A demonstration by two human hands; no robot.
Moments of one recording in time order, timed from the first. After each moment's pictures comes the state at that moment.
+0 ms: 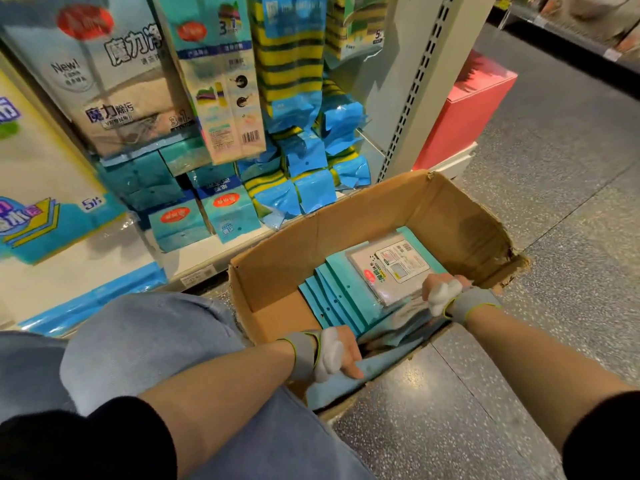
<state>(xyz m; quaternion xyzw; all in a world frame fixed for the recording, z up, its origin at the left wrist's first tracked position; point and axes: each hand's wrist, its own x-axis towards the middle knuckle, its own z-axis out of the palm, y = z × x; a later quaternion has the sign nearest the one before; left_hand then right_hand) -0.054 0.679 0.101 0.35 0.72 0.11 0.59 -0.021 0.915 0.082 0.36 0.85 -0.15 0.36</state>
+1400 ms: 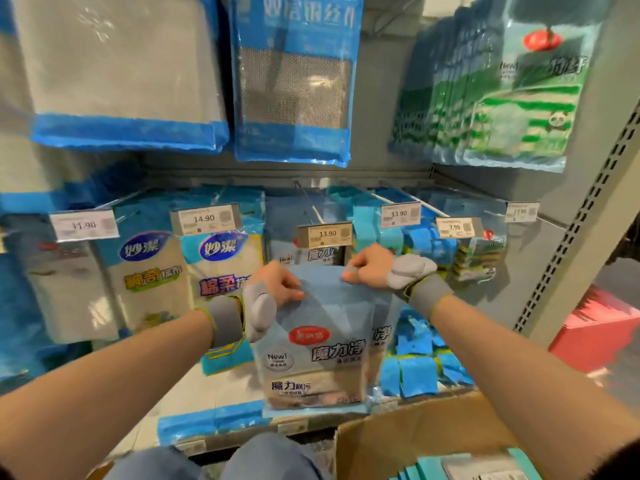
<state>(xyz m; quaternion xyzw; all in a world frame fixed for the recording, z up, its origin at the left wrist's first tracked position) -0.244 0.465 0.359 0.12 0.96 0.26 0.01 -0.257 0.666 0.384 -0.04 0.97 -0.24 0.05</state>
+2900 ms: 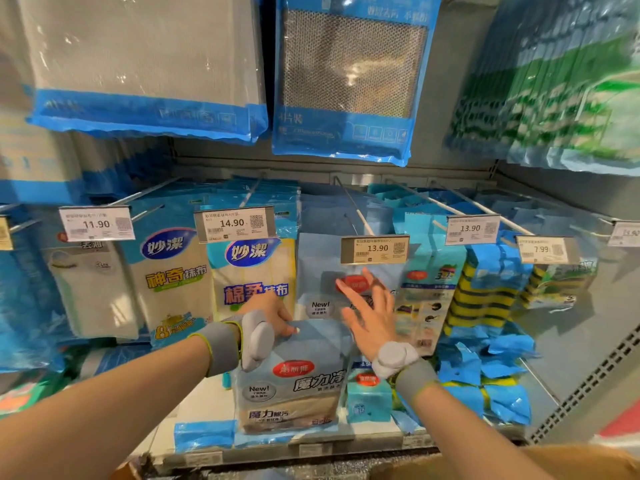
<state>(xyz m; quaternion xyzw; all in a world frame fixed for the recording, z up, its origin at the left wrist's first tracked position) -0.300 0.406 0.312 0.03 0.97 0.22 0.12 -0.323 0.614 0.233 -0.15 0.92 -0.29 -0.22</state>
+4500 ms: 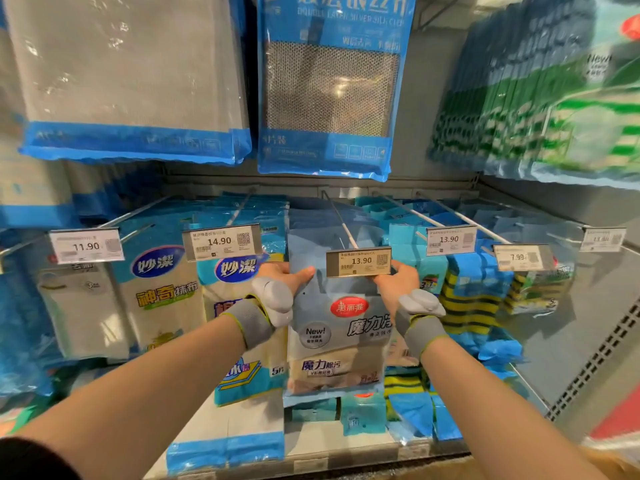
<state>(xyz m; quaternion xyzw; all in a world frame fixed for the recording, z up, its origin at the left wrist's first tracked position) -0.311 0.456 0.368 -0.11 0.85 0.52 -0.02 -0.347 0.640 0.330 0.09 0.80 -0.57 -0.16</state>
